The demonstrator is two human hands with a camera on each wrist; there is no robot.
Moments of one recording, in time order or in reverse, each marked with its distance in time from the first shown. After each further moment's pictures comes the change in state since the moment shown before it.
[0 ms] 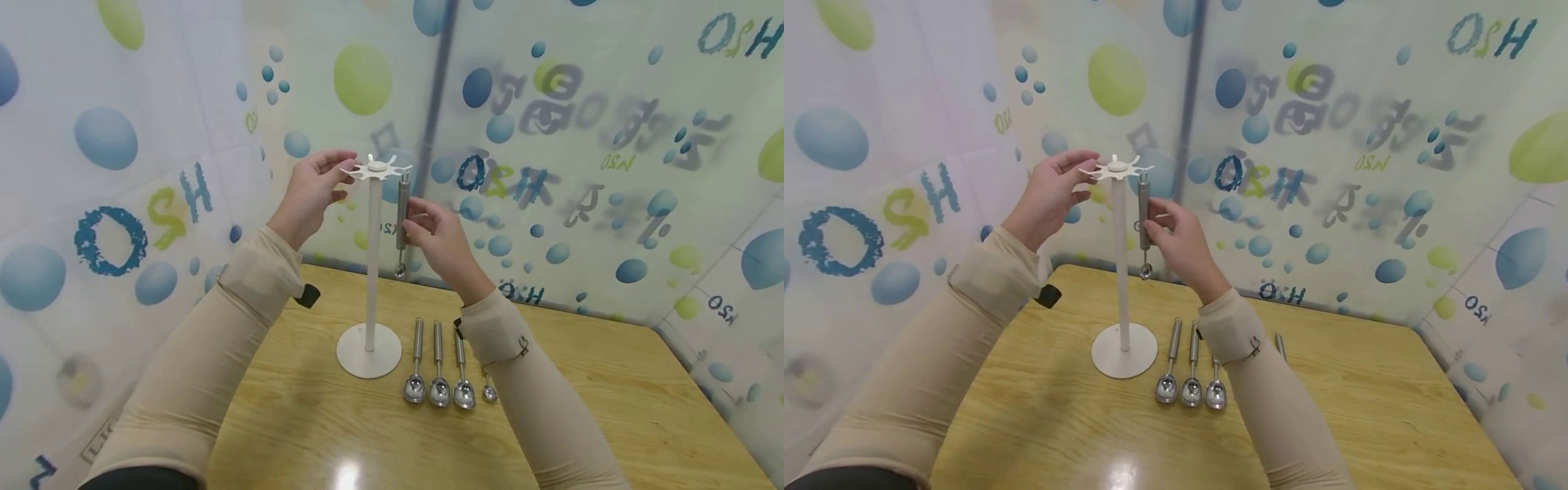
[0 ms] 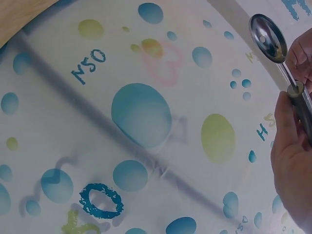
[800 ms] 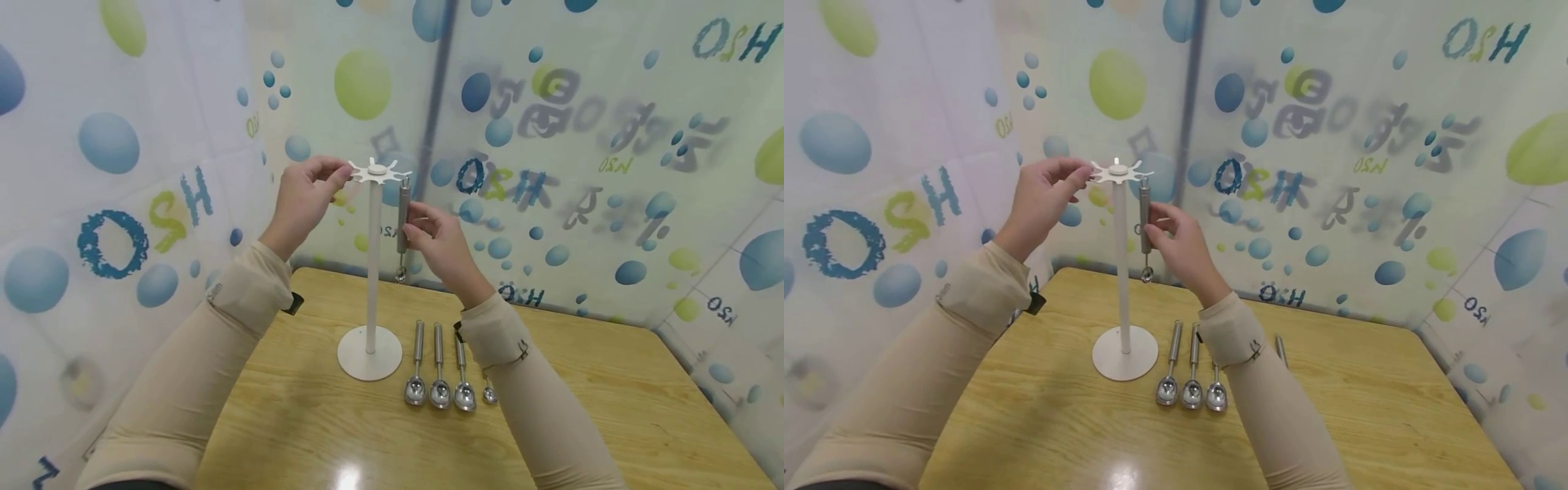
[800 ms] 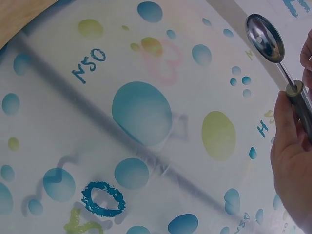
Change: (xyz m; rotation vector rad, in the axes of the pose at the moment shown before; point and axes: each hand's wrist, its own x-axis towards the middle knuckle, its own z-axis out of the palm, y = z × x) left_hand -0.020 0.000 -0.010 0.477 0.044 0.327; right_hand -0.003 0.002 0.001 -0.028 0.010 -0.017
